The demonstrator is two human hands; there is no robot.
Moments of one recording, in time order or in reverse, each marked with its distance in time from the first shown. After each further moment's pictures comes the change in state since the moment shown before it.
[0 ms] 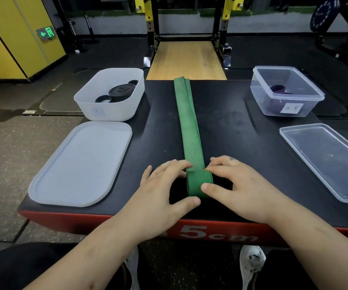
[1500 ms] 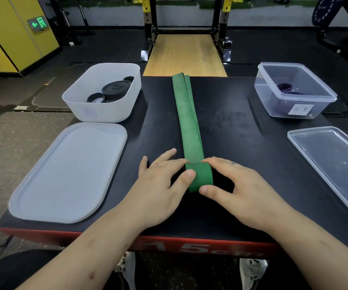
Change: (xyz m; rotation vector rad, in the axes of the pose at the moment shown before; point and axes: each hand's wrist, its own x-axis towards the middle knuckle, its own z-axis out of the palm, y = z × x) left_hand 0.049 -0.012 -0.004 0.018 0.008 -0.051; right_hand 0.024 0.014 0.005 0.029 0.080 -0.023
